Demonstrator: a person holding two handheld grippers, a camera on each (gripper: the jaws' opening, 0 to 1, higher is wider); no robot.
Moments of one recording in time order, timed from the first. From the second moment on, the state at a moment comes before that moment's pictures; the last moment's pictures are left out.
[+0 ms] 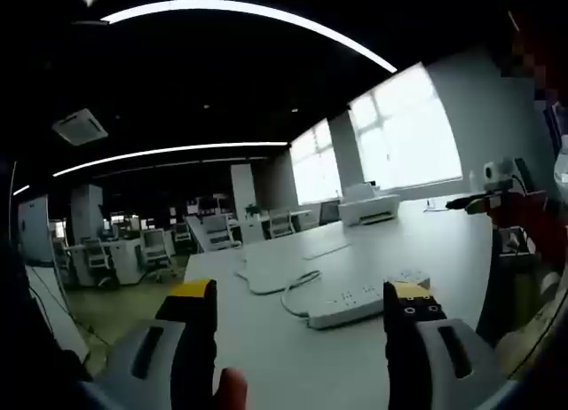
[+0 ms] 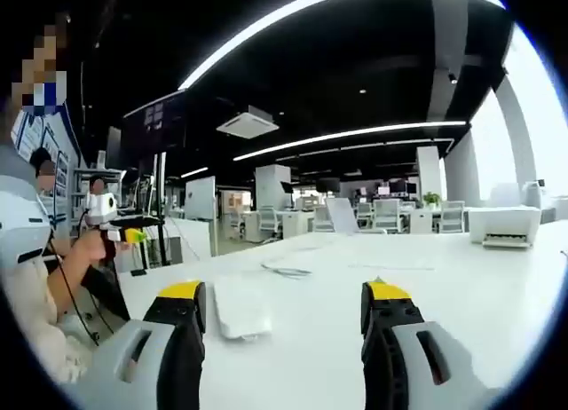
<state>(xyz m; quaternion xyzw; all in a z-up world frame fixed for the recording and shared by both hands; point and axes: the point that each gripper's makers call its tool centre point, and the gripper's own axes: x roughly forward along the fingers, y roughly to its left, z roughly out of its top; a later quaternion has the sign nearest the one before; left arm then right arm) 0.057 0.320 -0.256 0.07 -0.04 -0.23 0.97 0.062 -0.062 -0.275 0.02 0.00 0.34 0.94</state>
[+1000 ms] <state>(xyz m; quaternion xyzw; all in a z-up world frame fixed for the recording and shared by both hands) 0.054 0.319 -0.252 0.07 -0.04 -0.24 0.97 0.058 -0.053 -0.274 0.02 0.00 0.36 0.93</state>
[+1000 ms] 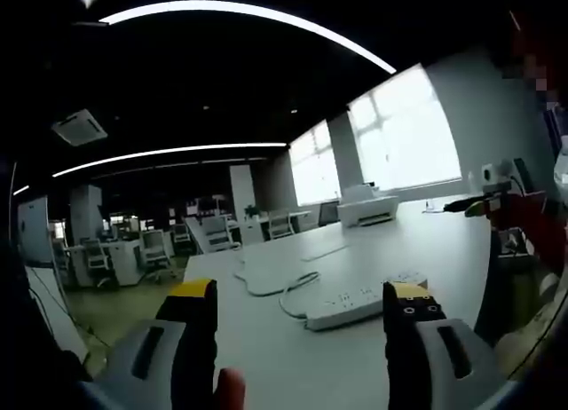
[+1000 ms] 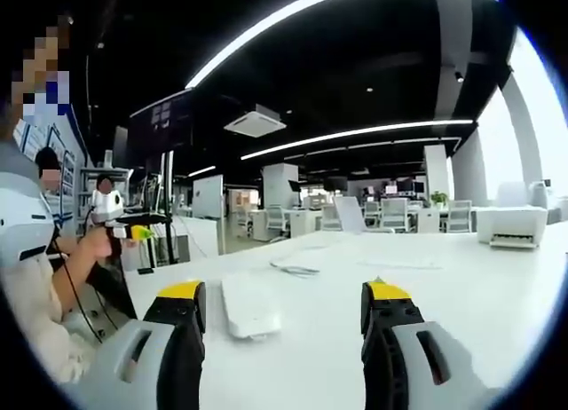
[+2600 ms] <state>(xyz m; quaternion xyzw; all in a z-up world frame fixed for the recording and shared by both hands) 0.053 0.309 -0.259 0.08 -0.02 -0.25 0.96 0.056 -0.027 -0.289 0.01 0.02 0.39 0.92</state>
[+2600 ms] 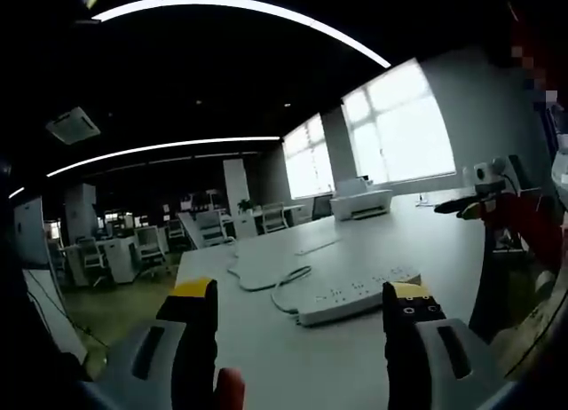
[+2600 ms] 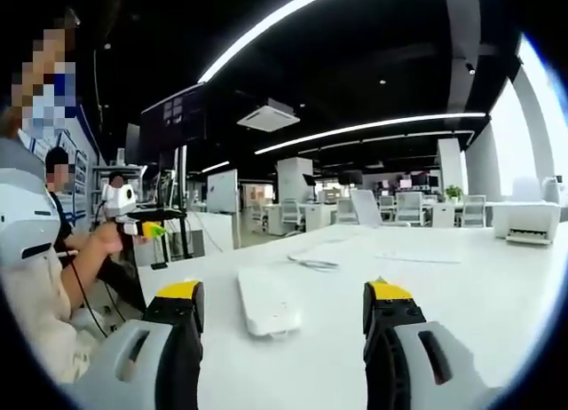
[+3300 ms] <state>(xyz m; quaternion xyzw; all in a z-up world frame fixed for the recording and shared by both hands) 0.054 0.310 -0.264 0.07 -0.02 -0.25 0.96 0.060 -0.011 -0.311 0.02 0.05 0.42 0.91</state>
